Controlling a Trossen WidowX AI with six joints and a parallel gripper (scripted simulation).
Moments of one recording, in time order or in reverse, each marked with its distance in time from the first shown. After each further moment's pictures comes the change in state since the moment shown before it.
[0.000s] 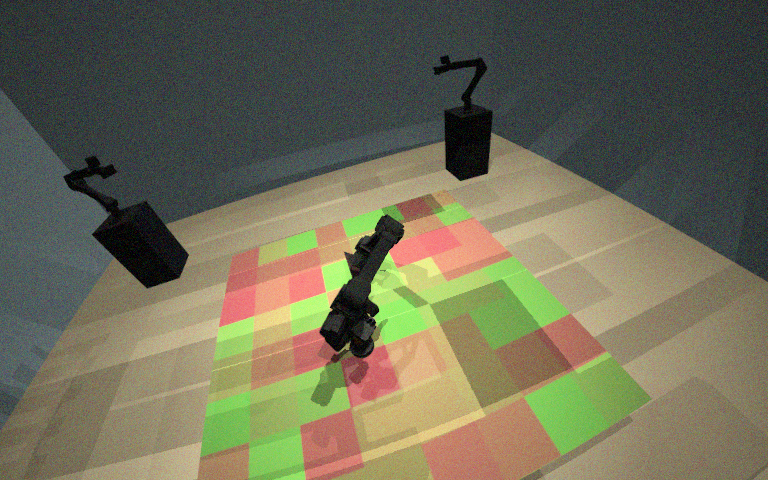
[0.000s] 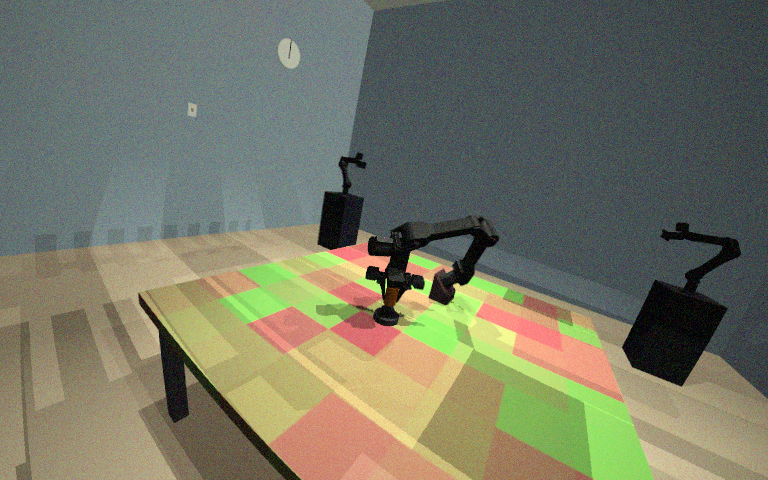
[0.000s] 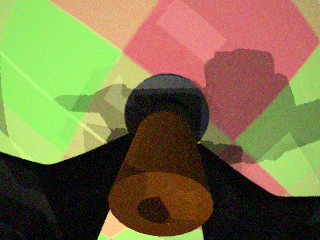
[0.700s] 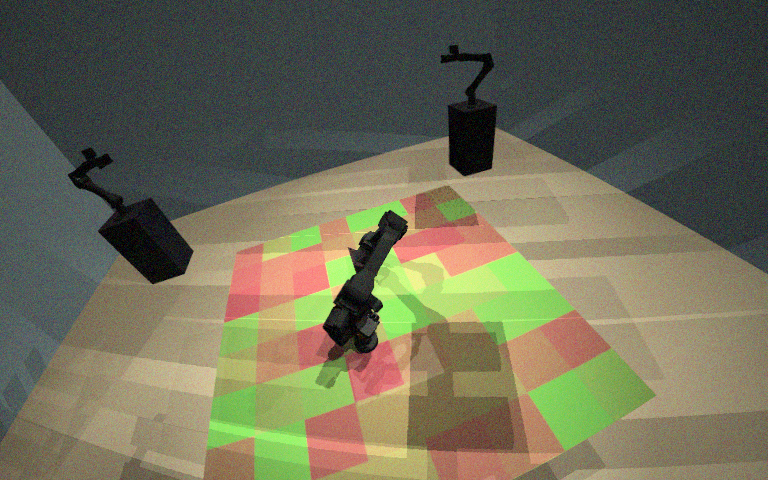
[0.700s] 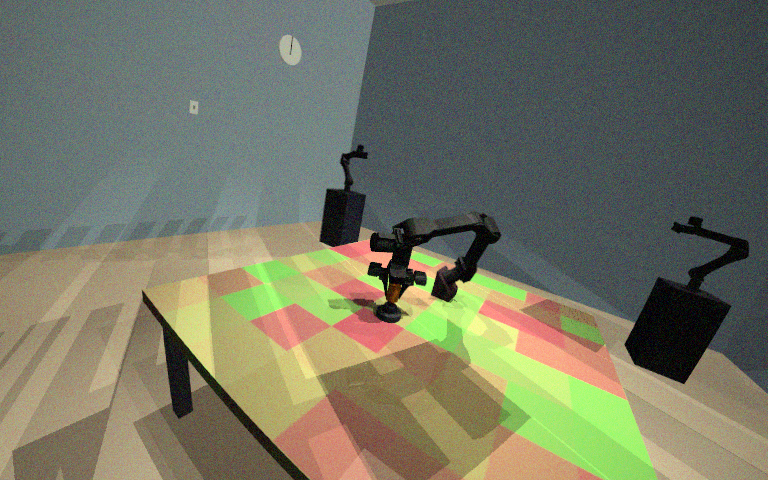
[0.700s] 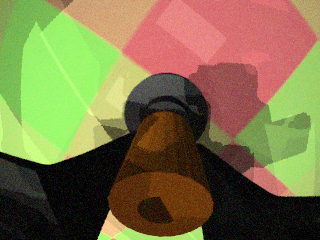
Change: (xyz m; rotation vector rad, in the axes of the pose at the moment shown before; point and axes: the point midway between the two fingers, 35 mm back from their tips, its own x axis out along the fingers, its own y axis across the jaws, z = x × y) arm -0.003 -0.001 0.000 0.014 0.001 0.002
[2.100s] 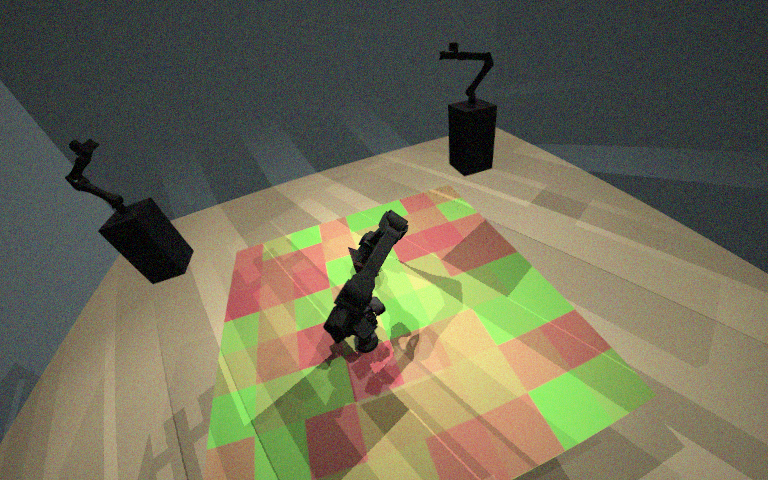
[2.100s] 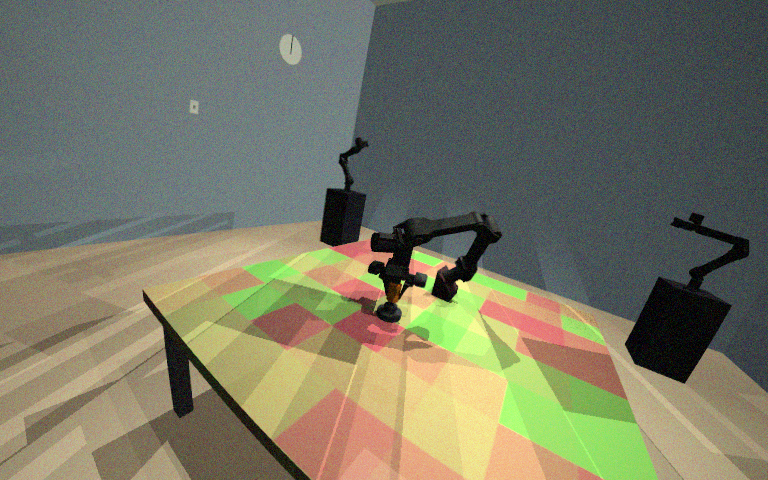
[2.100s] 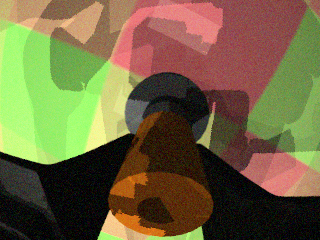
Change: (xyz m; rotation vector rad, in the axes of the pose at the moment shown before) arm 0.001 0.001 0.000 0.200 0.001 0.000
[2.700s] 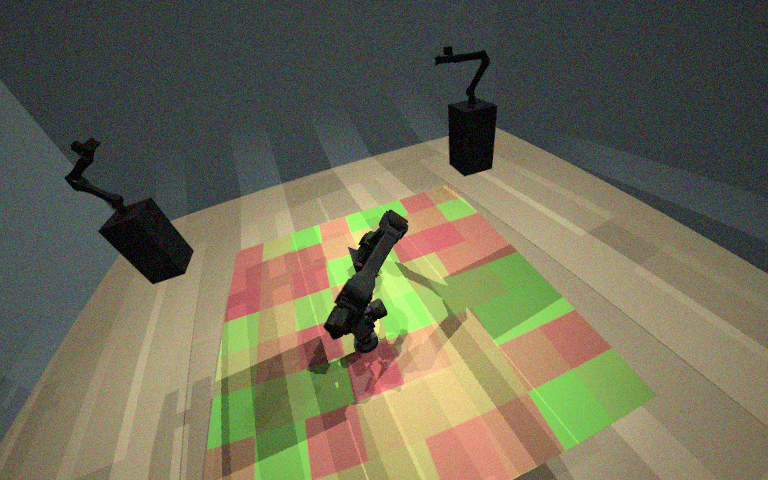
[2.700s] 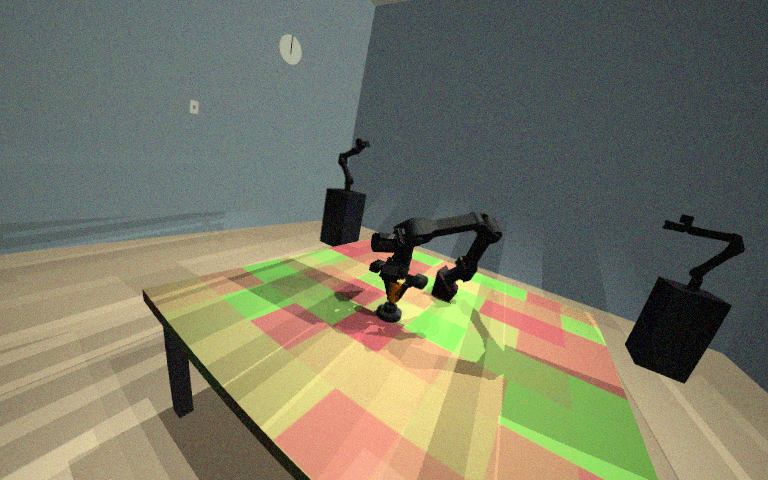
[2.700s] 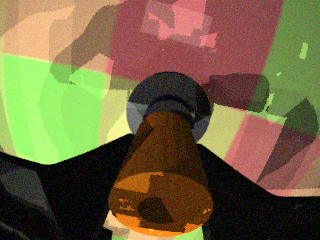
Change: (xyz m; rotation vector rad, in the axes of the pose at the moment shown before) arm 0.000 0.002 -0.001 0.193 0.001 0.001
